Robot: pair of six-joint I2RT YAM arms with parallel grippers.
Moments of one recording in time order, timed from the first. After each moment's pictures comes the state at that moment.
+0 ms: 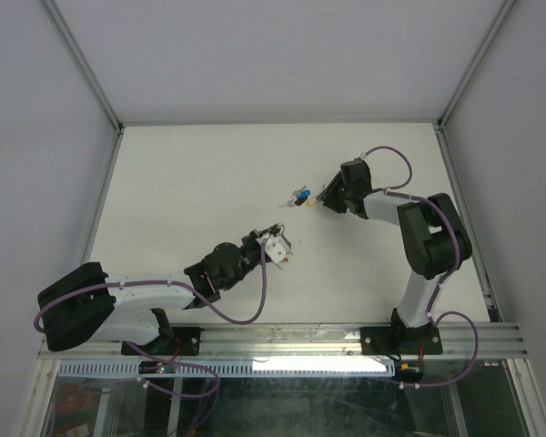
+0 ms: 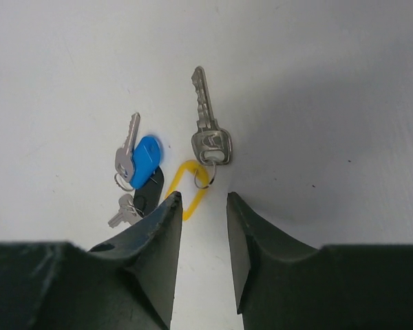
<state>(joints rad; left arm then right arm) -1.08 1.25 0.42 0.80 -0.31 0.49 0.33 1.82 0.98 0.05 -0.04 0.88</state>
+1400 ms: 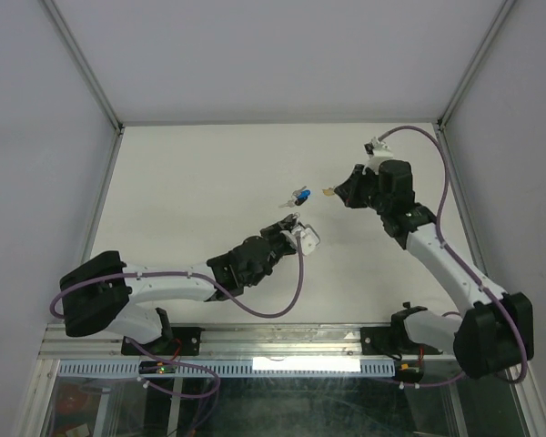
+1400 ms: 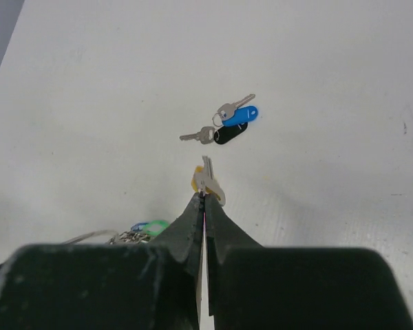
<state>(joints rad) -1.16 1.38 0.64 0.68 -0.48 0.54 0.32 1.22 0.84 -0.09 -0.19 0.38</state>
